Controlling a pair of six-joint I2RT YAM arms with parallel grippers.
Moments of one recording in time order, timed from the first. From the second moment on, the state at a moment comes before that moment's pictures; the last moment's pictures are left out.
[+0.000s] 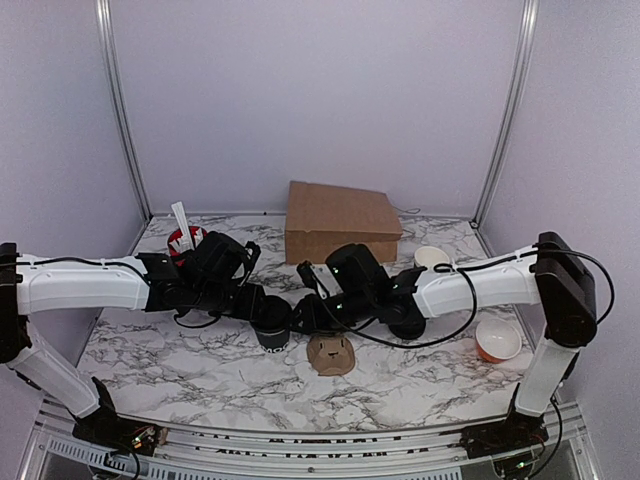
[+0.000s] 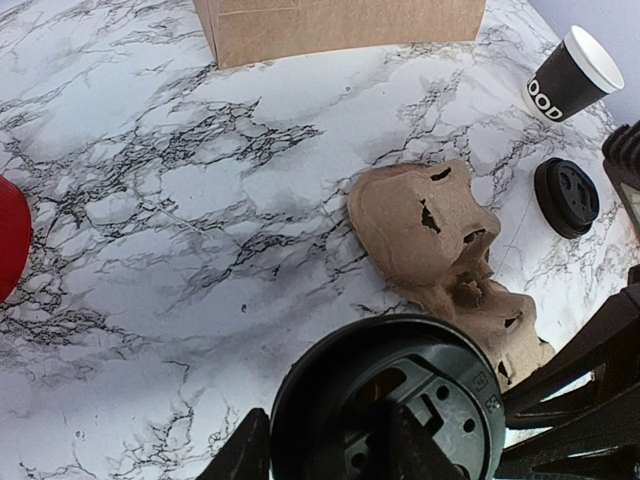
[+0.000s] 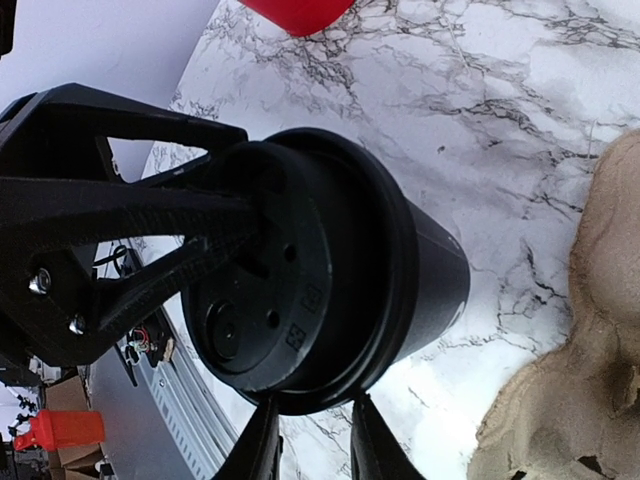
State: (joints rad) left arm -0.89 1.47 0.95 -0.33 -0.13 -0.52; right arm 0.99 1.79 1.12 0.01 -0.31 0.75
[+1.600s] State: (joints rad) left arm -0.88 1.47 0.94 -0.29 -0.13 -0.52; right arm 0.95 1.69 1.09 0.20 -0.39 0.72
